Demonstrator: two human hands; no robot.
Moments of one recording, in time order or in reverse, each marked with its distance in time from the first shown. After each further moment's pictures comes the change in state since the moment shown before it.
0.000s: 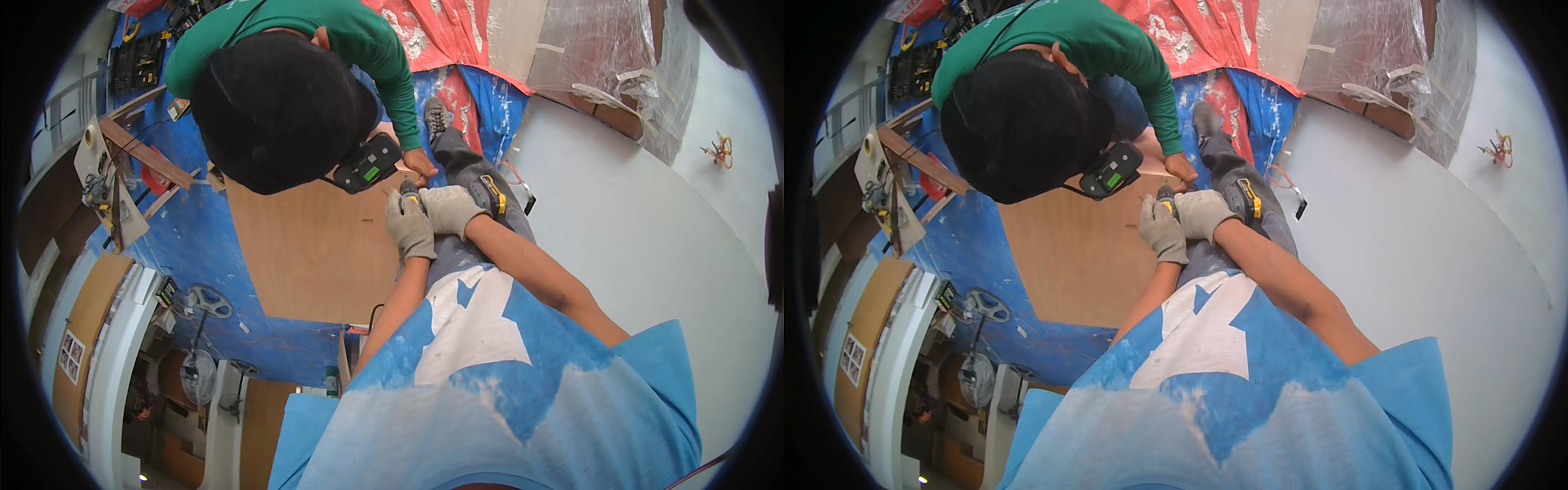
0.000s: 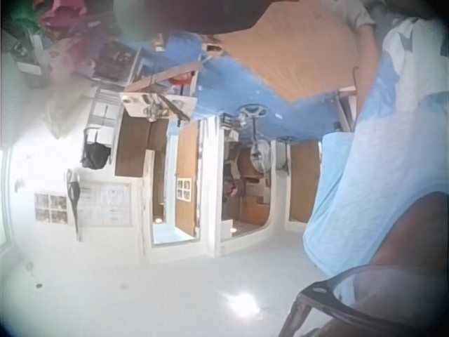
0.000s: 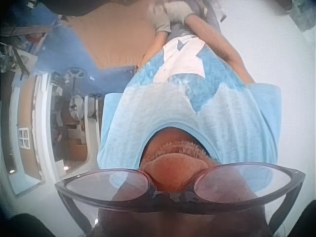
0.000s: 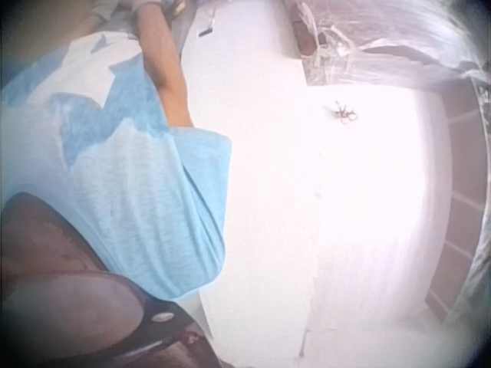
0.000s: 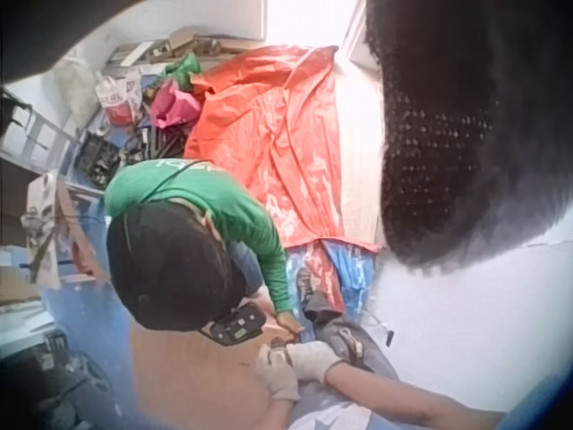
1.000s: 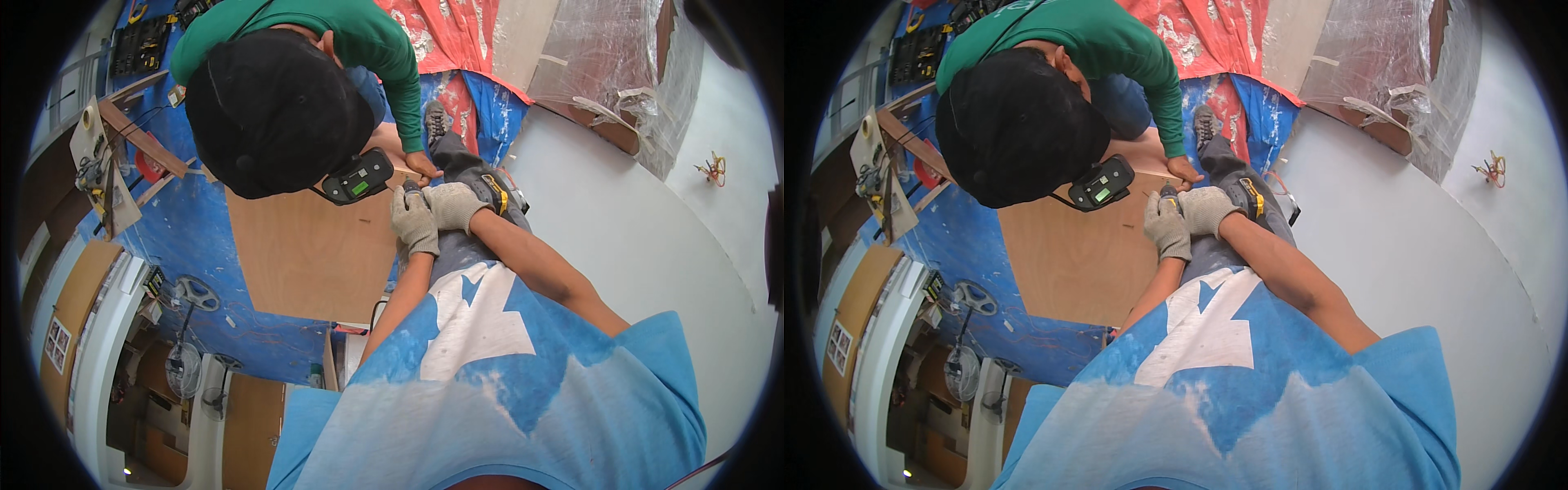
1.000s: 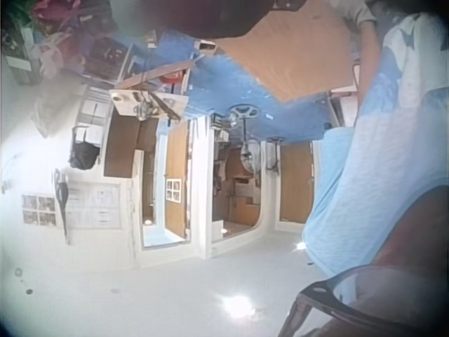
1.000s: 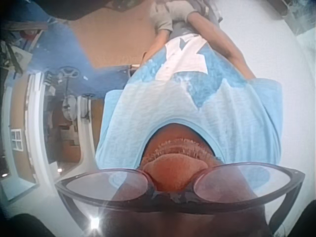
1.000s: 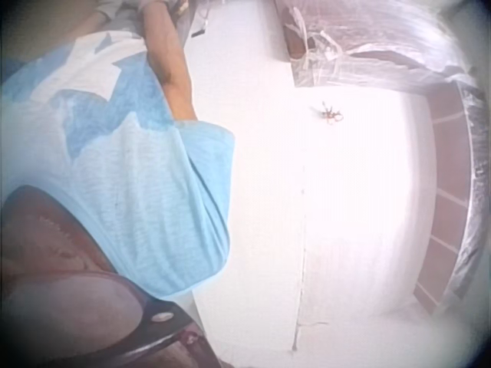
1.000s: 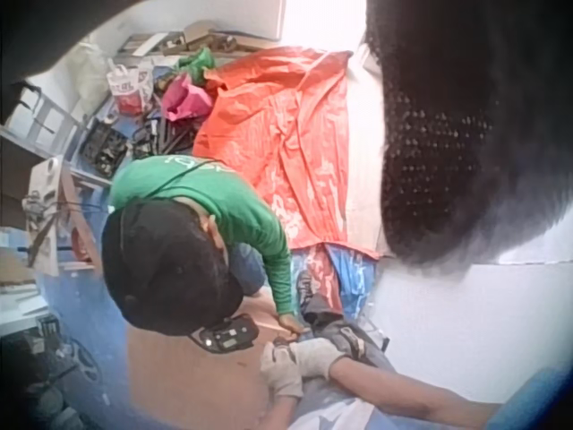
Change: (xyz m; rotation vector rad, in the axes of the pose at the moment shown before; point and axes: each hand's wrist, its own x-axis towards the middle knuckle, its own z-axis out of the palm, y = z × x) left_hand 0.000 0.018 0.008 0.048 0.041 -0.002; right_hand 0.005 0.007 -0.017 -0.048 -0.048 -0.053
